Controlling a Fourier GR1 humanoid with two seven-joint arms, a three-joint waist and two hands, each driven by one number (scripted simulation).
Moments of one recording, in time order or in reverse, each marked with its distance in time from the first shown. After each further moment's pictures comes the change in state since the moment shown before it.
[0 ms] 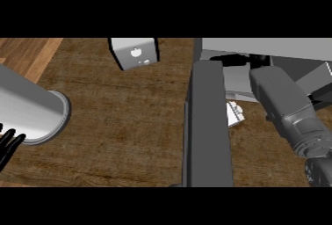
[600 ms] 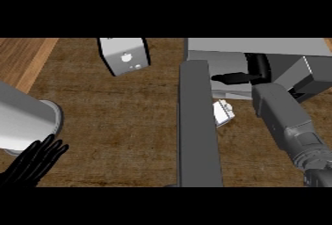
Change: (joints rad) left arm 0.039 -0.075 -0.160 0.050 -0.092 -0.147 -0.032; right arm 0.124 0.011 -0.068 -0.020 -0.085 0.335 -0.136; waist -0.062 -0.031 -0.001
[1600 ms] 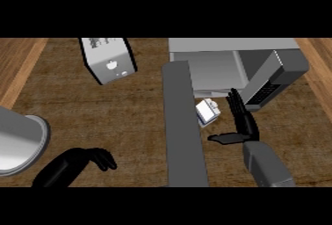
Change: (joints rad) left arm -0.120 -0.033 -0.224 0.215 -0.435 0.057 -0.238; right arm 0.452 0.156 0.059 -0.157 -0.038 0.251 -0.164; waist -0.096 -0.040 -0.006
